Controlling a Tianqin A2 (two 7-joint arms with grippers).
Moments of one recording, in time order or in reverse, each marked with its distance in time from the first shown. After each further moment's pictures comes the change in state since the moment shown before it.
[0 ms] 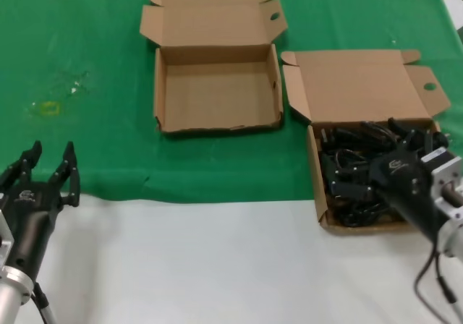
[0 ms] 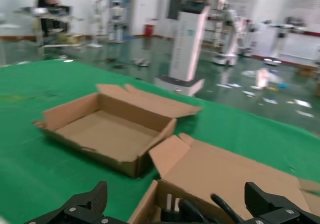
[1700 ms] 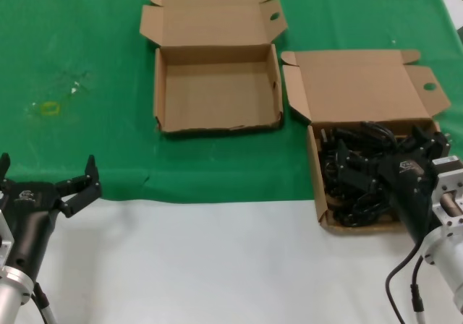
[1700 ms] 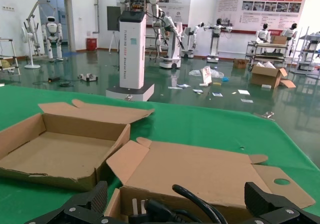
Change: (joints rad) left arm 0.000 0.000 0.000 0.000 0.000 0.000 0.000; right arm -0.070 -0.304 0.221 -0.020 -0.077 0.026 -0.068
